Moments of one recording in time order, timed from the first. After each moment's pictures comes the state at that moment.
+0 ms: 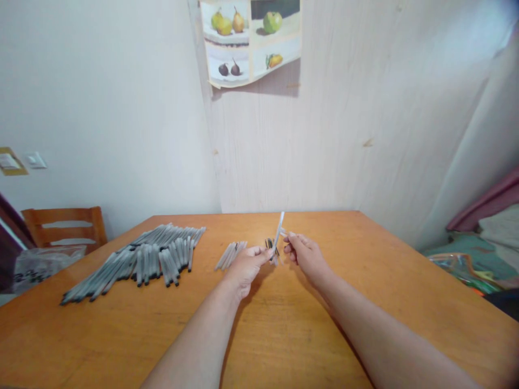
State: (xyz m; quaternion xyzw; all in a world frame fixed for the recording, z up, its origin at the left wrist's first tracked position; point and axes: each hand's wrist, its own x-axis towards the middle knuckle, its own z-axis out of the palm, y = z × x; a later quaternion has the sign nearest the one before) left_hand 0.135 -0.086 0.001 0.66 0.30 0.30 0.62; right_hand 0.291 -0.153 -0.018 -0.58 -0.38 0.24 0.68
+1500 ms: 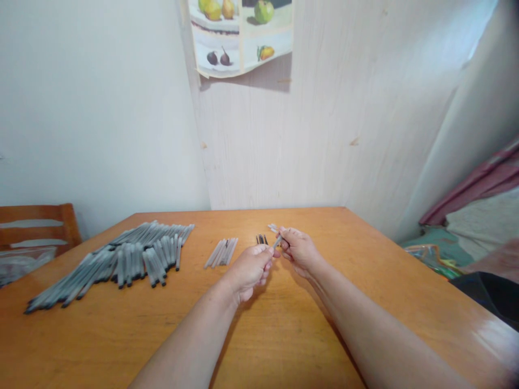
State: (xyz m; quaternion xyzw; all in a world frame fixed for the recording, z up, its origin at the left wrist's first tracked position) left_hand 0.140 -0.115 0.017 0.63 0.26 0.16 0.71; right_hand 0.283 -0.162 0.005 -0.46 -0.34 0.37 0.73
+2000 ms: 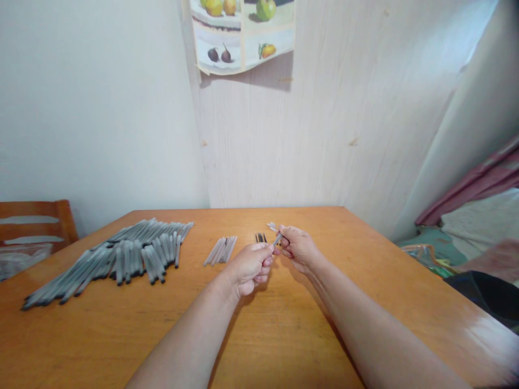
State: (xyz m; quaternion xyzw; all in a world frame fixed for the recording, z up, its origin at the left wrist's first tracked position) left_hand 0.141 -0.110 0.020 0.57 0.24 0.12 0.78; right_hand 0.289 -0.160 0.002 -0.45 -0.34 0.38 0.73
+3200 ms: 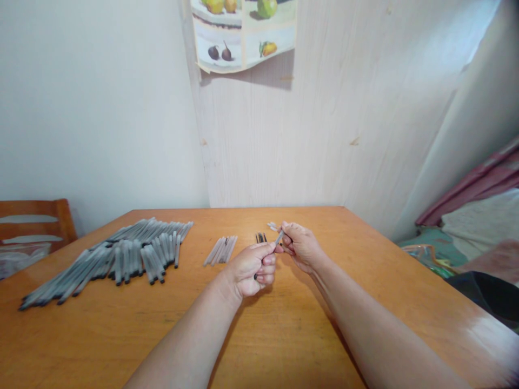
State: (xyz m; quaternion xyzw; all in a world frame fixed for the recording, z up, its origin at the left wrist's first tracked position) left_hand 0.141 -0.110 0.024 0.44 0.20 0.09 0.87; right_hand 0.290 -0.161 0.003 -0.43 -0.39 0.36 0.74
